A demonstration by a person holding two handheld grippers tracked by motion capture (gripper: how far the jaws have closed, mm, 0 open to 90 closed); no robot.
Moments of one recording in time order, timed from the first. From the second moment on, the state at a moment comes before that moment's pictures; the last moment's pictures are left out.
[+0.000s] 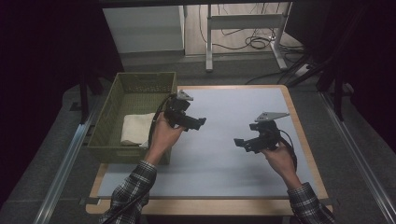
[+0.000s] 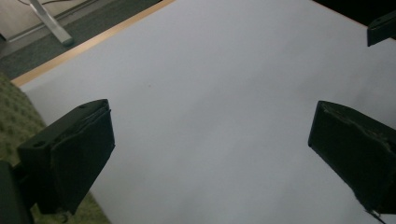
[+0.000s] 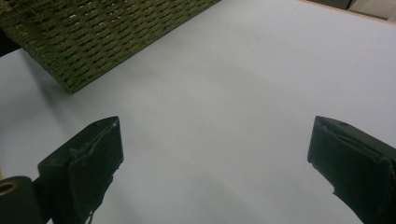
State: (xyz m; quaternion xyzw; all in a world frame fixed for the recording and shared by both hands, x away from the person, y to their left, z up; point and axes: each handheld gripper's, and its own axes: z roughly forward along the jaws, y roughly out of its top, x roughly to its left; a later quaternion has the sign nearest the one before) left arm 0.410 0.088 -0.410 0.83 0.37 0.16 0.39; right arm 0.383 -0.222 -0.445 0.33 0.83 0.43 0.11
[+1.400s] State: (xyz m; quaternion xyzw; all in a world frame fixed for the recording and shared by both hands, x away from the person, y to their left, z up) left arm 0.311 0.059 -0.498 0.84 0.34 0.13 0.40; right arm 0.328 -0.298 -0.494 0.36 0.83 0.41 0.14
